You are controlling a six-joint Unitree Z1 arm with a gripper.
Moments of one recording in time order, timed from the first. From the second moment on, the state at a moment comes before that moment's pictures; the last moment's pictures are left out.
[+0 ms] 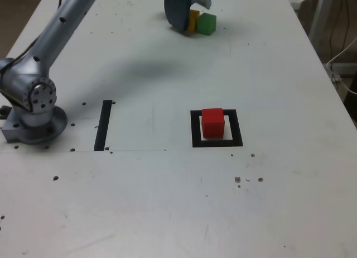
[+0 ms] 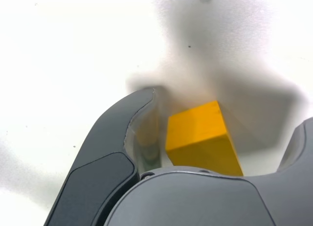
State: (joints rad) arm 0.89 2.59 -2.53 1.60 0.07 0.10
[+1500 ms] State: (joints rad) arm 0.90 2.47 -2.41 1.61 0.04 0.21
